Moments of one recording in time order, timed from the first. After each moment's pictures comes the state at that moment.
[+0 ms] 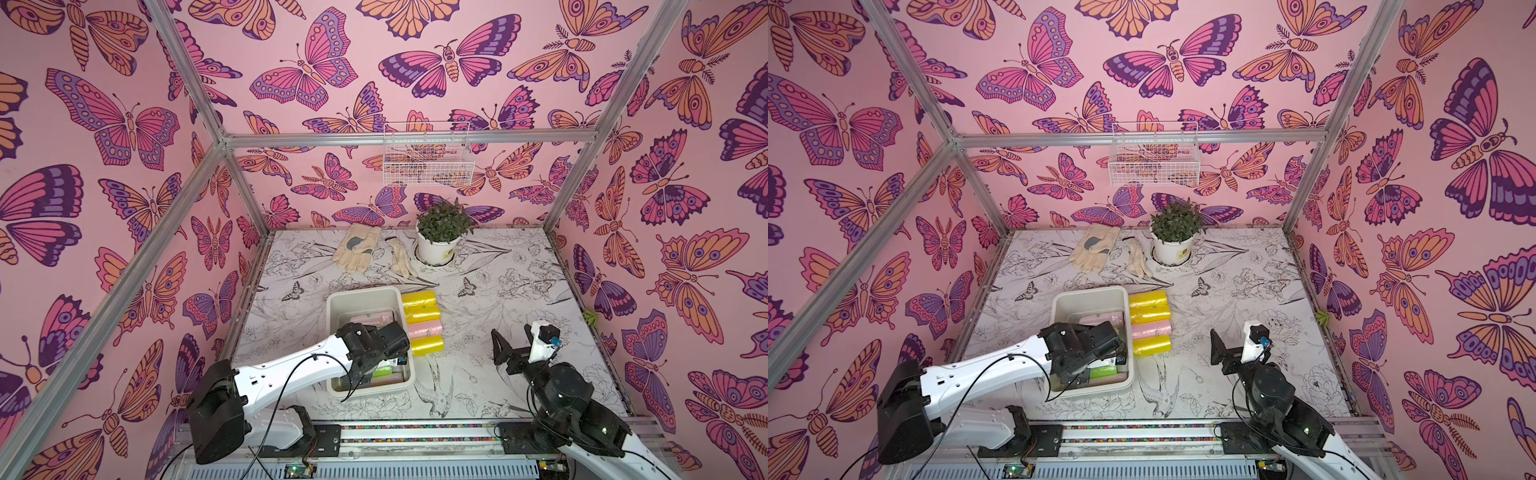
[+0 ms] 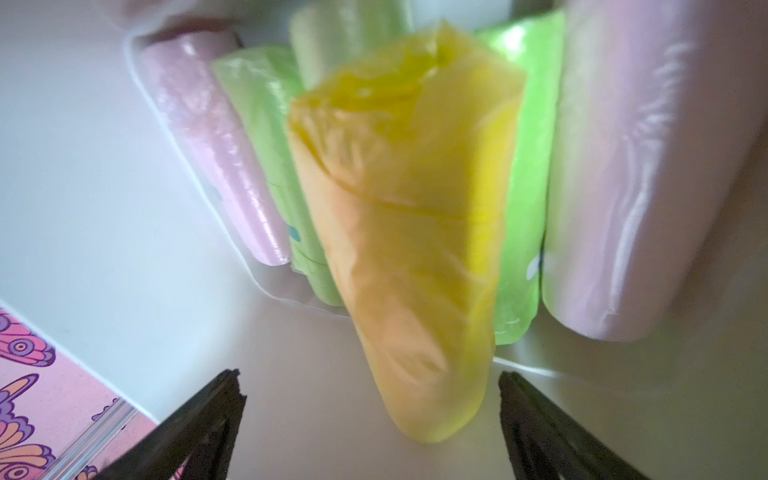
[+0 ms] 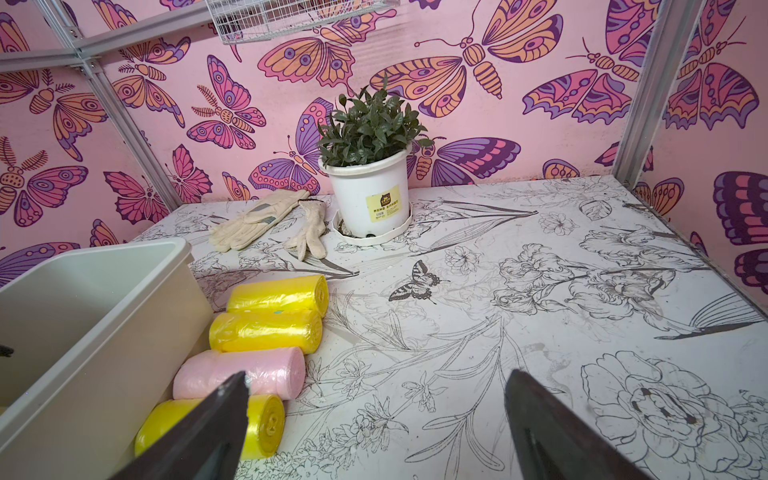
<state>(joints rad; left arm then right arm) -1.01 1.29 0.97 -1.10 -0.49 0.63 0.90 0.02 0.26 -0.39 0.58 0.27</state>
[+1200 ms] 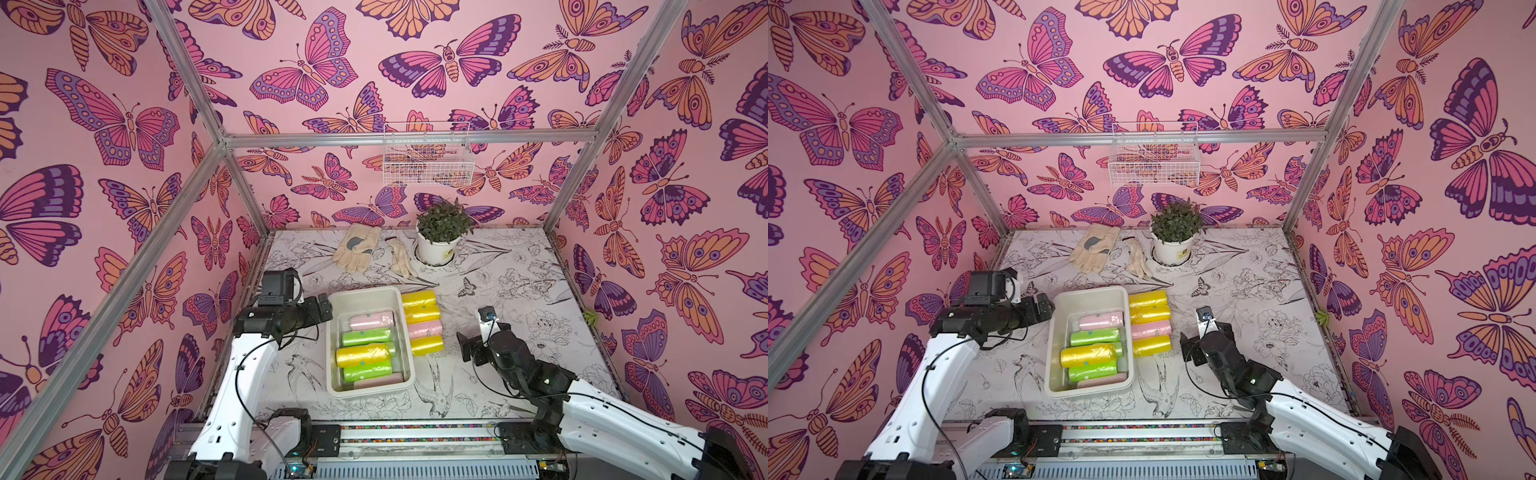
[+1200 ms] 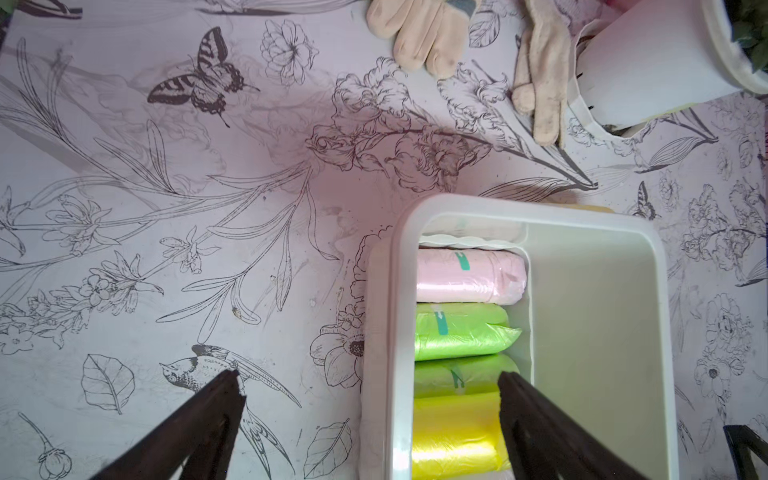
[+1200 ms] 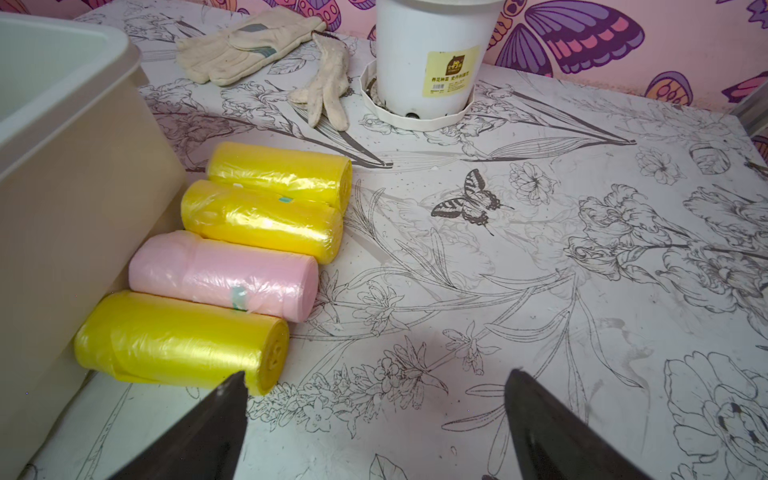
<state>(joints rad) -0.01 1.05 1.00 -0.93 0.18 -0.30 0.90 0.78 0.38 -0.17 0.43 0.23</state>
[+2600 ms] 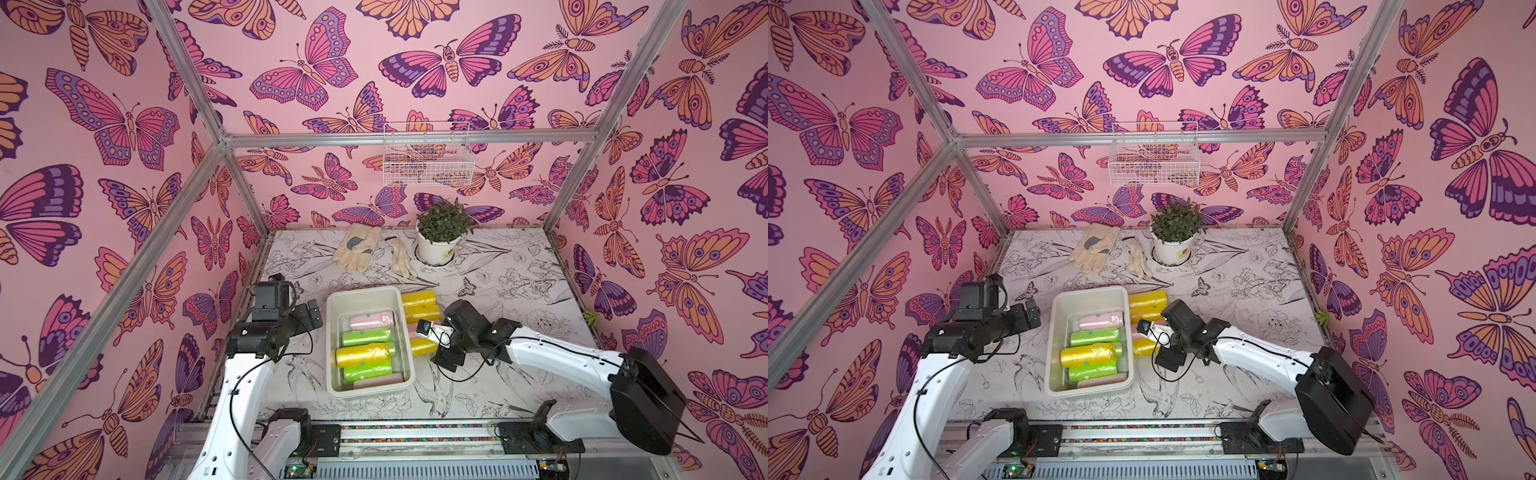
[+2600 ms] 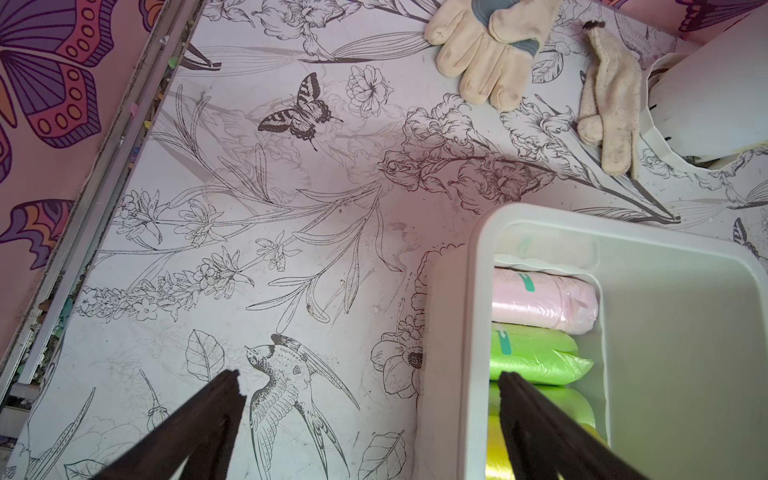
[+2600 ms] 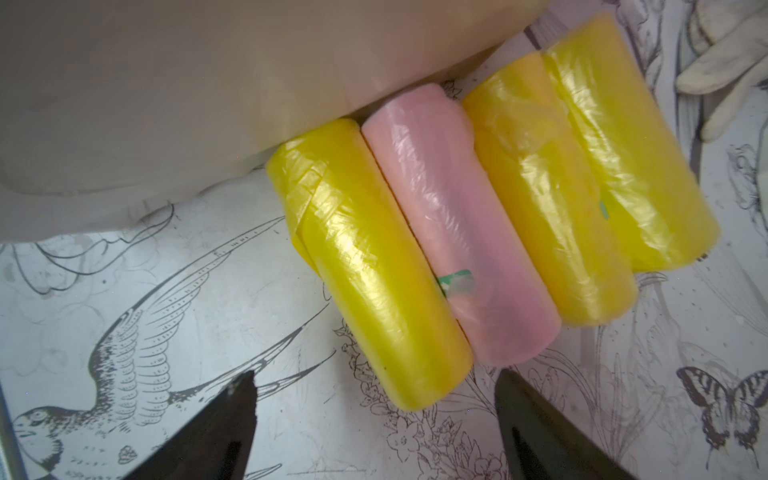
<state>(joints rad) 0.00 0.91 0.96 -0.95 -0.02 -0.29 0.86 1.40 0.79 -0.43 -0.11 -0.49</state>
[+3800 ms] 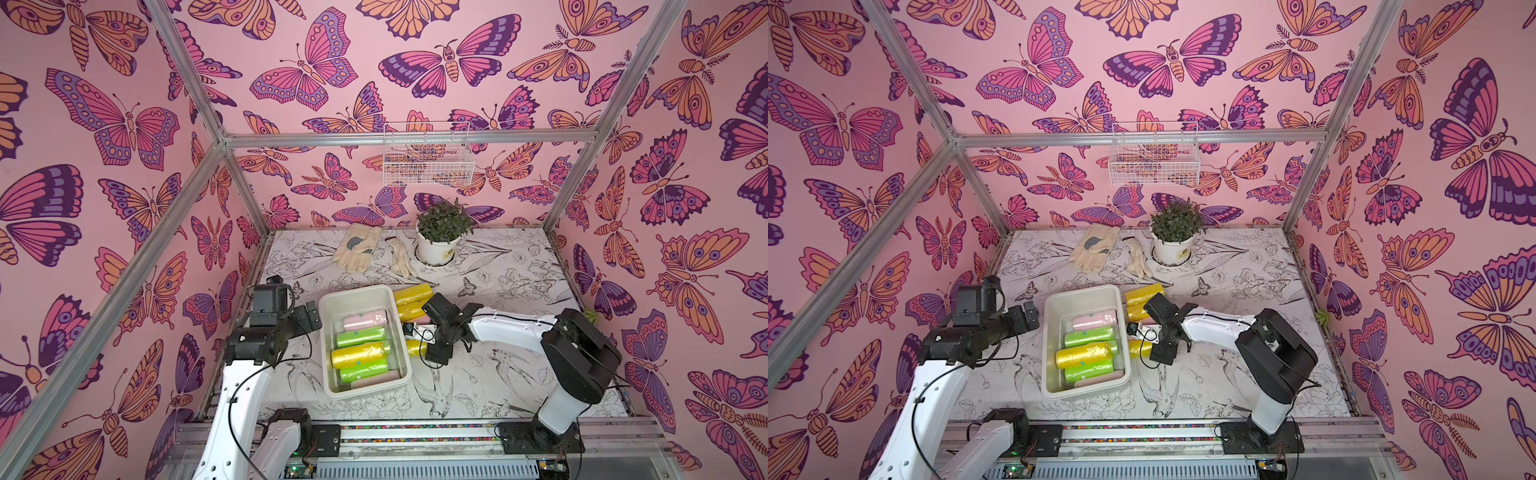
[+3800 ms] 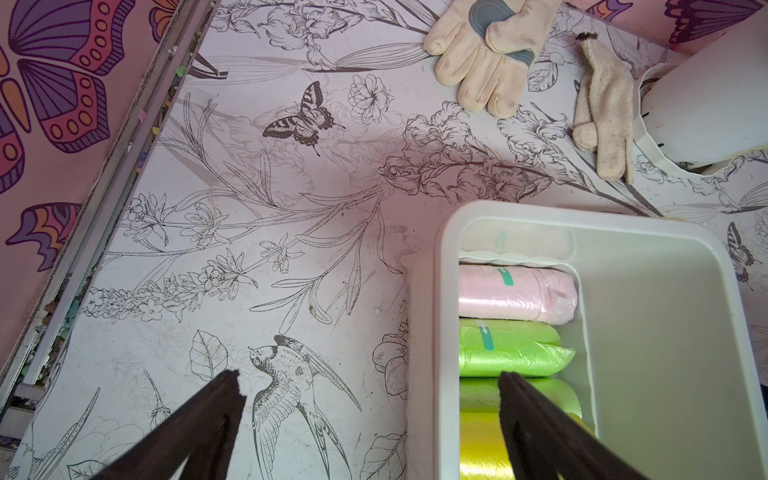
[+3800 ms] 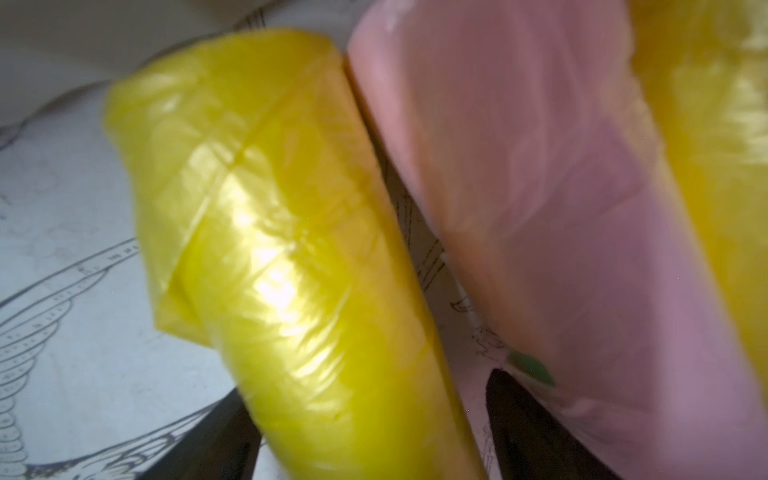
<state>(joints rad) 0.01 0.87 0.94 -0.94 -0.02 -0.29 0.86 1.72 0.98 -0.51 -0.08 -0.60</state>
